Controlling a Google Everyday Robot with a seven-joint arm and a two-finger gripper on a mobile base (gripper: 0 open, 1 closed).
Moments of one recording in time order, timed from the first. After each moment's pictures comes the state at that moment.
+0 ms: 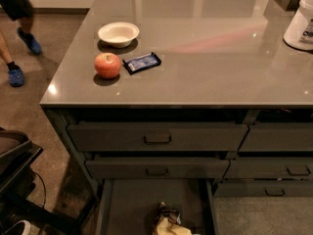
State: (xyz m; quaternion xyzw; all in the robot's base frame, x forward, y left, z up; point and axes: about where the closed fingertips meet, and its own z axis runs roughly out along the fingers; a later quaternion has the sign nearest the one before) arm 0.382 -0.095 0.249 0.33 0.72 0.58 0.18
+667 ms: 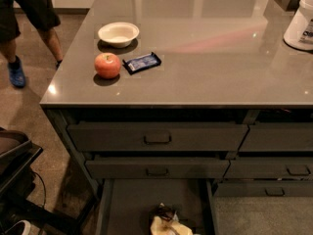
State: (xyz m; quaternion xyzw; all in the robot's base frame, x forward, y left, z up) arm 0.382 -0.095 0.249 0.33 0.72 0.58 0.18
